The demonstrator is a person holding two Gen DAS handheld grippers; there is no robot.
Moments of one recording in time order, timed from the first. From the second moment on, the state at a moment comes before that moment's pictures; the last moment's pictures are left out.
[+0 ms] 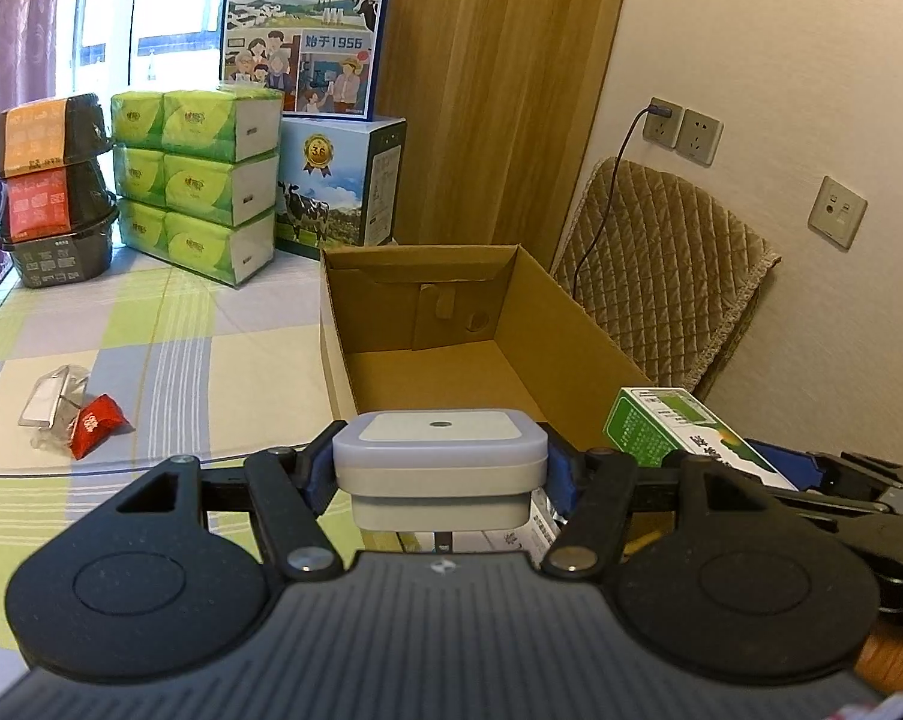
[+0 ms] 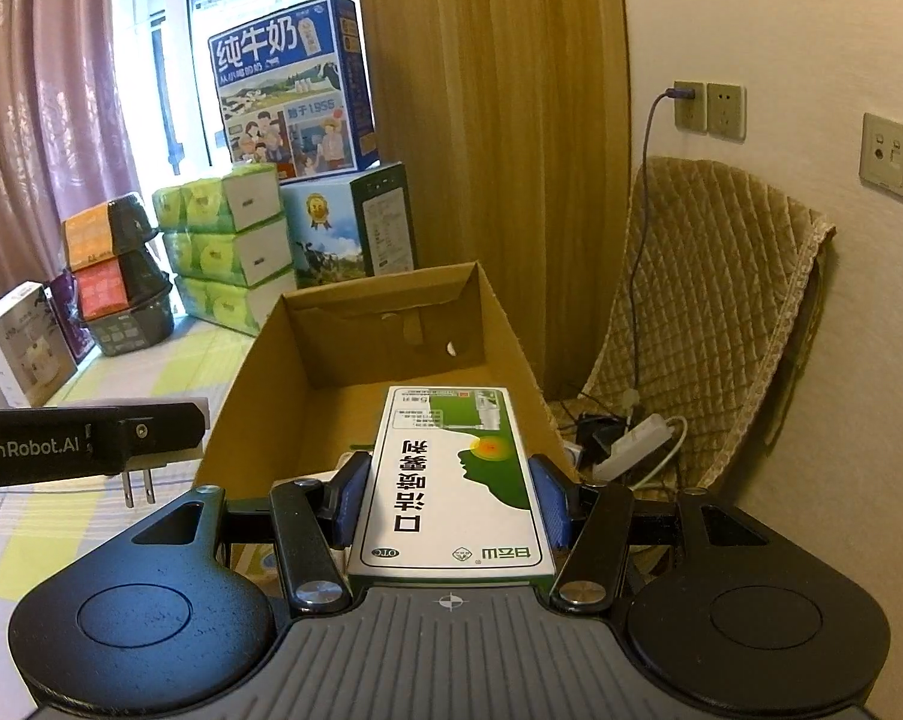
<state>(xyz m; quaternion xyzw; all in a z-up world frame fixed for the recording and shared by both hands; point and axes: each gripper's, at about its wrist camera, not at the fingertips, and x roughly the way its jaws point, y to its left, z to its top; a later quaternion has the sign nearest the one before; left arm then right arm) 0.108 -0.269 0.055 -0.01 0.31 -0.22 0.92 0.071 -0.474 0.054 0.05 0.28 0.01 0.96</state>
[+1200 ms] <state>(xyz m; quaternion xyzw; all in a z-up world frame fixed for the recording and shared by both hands) 0.138 -0.234 0.040 -0.05 0.35 -0.19 0.92 0.120 -0.471 0.054 0.03 0.27 0.03 0.96</state>
